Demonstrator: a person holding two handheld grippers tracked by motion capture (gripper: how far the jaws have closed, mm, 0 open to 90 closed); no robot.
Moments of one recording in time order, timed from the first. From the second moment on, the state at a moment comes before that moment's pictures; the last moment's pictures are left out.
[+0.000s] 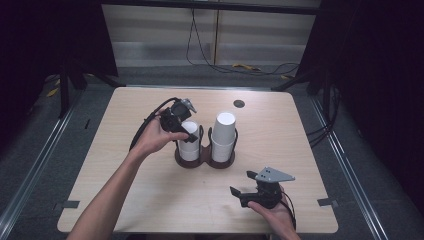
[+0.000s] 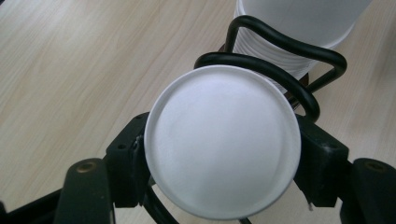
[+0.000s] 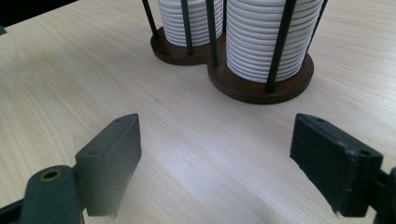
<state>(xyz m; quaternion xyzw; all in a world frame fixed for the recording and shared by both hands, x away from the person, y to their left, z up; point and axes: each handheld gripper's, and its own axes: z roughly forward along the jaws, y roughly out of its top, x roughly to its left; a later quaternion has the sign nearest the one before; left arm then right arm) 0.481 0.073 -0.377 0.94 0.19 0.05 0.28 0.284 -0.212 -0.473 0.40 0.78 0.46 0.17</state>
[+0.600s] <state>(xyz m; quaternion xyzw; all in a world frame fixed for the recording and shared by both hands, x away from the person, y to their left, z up) 0.479 0.073 -0.371 0.94 0.19 0.06 0.28 0.285 -0.212 -0.474 0.40 0.78 0.46 0.17</state>
